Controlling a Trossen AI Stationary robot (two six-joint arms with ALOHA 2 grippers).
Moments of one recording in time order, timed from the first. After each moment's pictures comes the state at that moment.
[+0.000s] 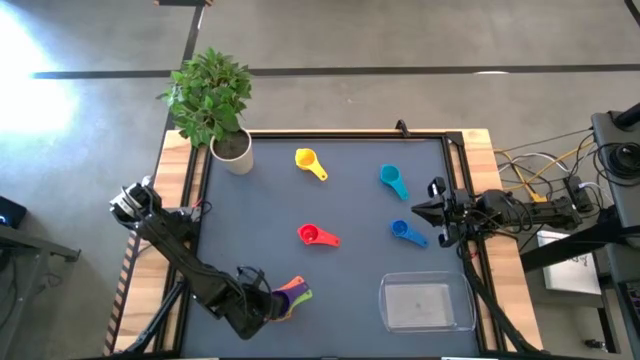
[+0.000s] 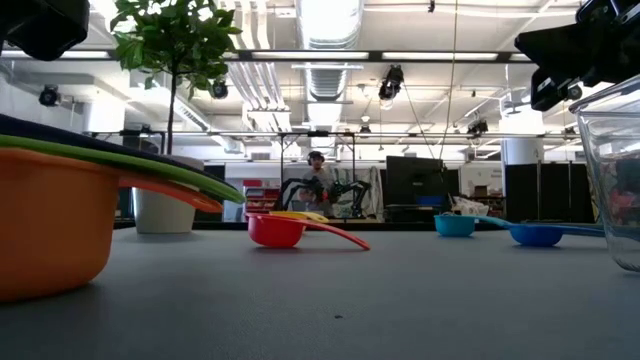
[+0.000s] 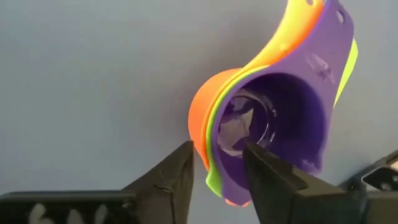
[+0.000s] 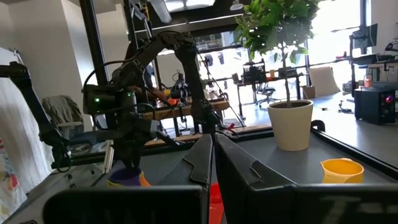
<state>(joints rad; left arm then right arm) -0.78 1.69 1.13 -0.73 -0.25 -2.02 0.08 0.03 0.04 0.17 0.05 0.14</state>
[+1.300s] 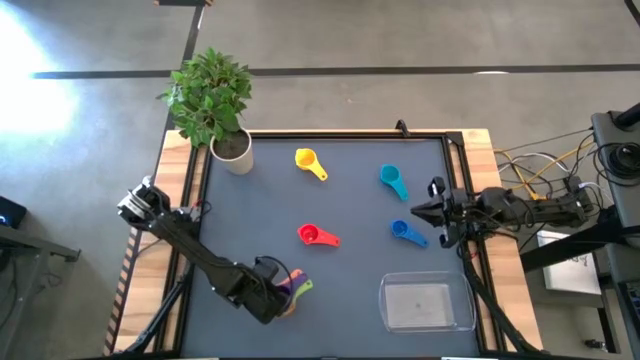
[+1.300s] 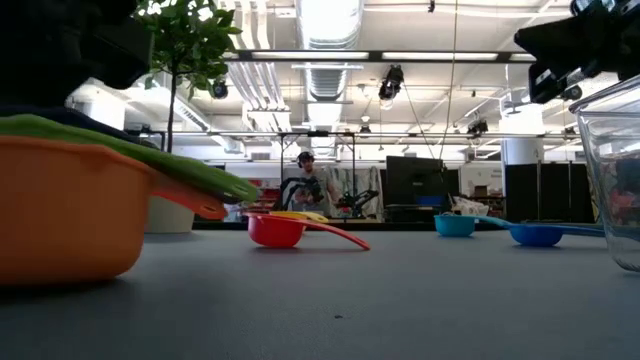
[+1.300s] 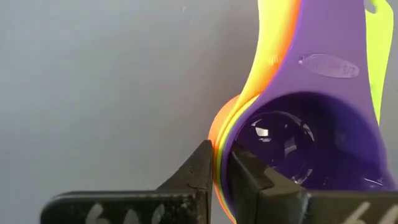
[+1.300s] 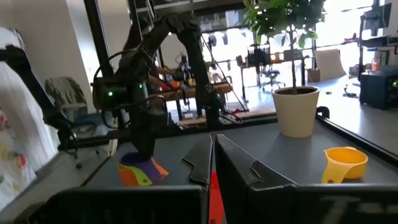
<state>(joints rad) -0.66 1.74 1.12 -0.73 -0.20 -1.65 0.08 0.13 0.14 0.07 0.02 0.14</state>
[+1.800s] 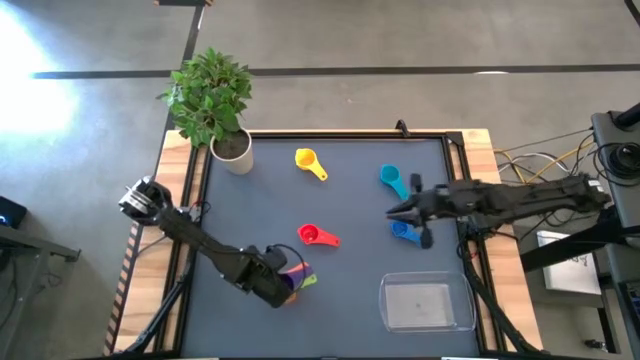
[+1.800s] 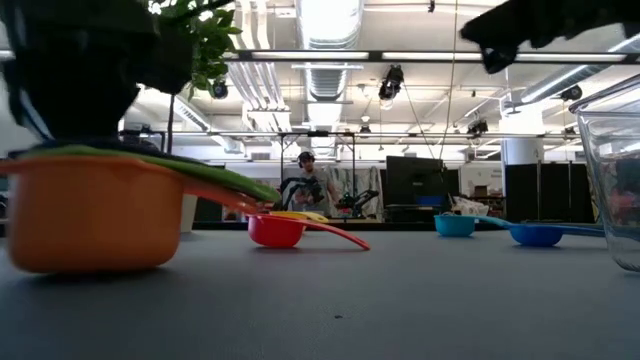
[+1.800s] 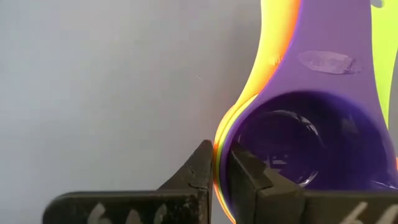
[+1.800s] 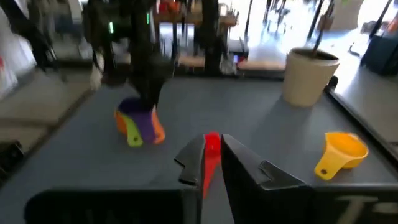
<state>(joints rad) -0.54 1.73 1.09 -0.77 -0.23 -1.29 0.08 0.81 0.51 0.00 -0.01 -0.04</state>
